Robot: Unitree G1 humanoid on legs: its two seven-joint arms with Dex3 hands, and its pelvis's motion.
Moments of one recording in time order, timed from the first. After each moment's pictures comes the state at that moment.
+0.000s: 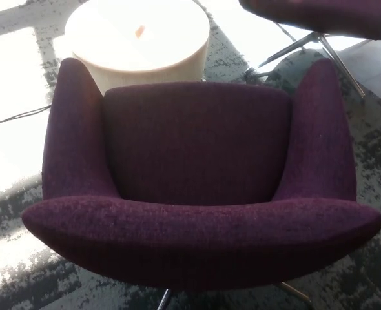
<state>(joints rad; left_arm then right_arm) 0.35 0.32 0.31 1.05 -0.11 -0.37 -0.35 0.10 -0.21 -0.22 1.12 0.02 -0.30 0.26</state>
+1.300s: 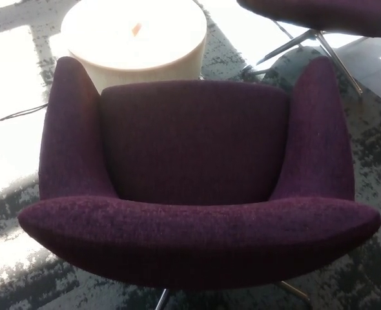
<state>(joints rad) 0.04 0.53 0.47 0.77 -0.26 -0.41 -0.46 0.10 -0.21 -0.29 1.23 0.09 -0.45 0.36</state>
